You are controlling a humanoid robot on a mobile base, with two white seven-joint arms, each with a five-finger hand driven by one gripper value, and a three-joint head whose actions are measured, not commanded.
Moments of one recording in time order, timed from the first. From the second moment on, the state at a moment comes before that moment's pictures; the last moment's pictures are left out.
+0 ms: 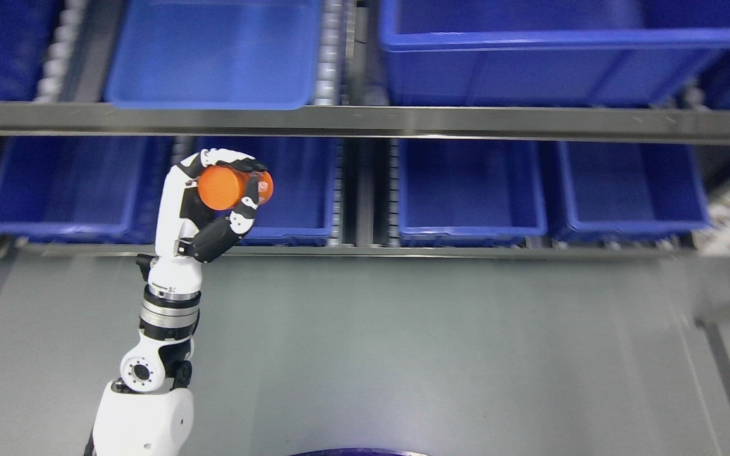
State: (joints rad) left arm -0.01 0.00 -0.03 -1.64 0.23 -0.73 -0.35; right arm 0.00 0.00 0.00 0.00 0.00 0.04 0.03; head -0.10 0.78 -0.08
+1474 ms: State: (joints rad) left arm -0.29 0.00 -0.33 -1.63 0.24 -0.32 -0.34; right arm 0.00 0.00 0.00 0.00 0.00 0.04 0.03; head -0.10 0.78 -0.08
